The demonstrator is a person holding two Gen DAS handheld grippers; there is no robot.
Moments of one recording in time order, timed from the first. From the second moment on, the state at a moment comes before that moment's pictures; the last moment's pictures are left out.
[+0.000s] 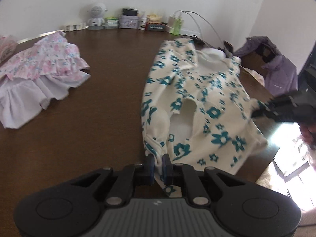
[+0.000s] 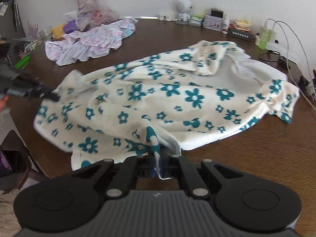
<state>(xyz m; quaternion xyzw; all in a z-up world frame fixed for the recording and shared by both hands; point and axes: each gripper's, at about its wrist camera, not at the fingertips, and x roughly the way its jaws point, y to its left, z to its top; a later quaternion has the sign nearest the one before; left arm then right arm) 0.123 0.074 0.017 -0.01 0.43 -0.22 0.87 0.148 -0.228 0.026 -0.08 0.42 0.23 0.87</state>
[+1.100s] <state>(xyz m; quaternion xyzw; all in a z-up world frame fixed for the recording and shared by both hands) 0.018 -0.002 0.000 0.27 0.29 -0.22 0.89 -0.003 -0.184 0.007 -0.02 0.33 0.11 0.94</state>
